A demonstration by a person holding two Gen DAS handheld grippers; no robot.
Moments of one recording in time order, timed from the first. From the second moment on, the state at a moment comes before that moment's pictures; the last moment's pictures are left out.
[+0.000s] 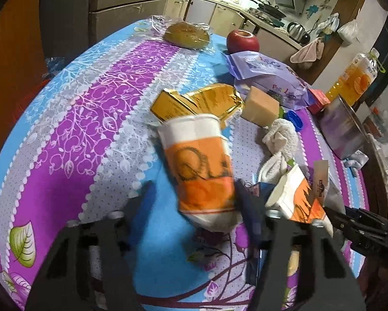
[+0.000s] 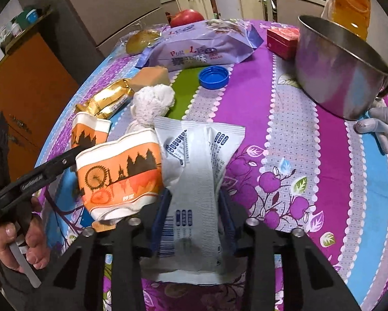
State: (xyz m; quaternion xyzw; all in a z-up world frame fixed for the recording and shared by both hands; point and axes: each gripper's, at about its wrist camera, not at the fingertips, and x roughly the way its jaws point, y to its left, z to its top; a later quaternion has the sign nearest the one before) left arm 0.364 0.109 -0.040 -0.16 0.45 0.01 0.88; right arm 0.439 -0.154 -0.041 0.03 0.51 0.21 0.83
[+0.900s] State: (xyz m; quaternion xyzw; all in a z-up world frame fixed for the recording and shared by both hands) left arm 0.215 0.020 0.041 -0.02 0.28 0.01 0.96; right arm 0.245 -0.203 0.052 0.01 0.25 0.12 0.96
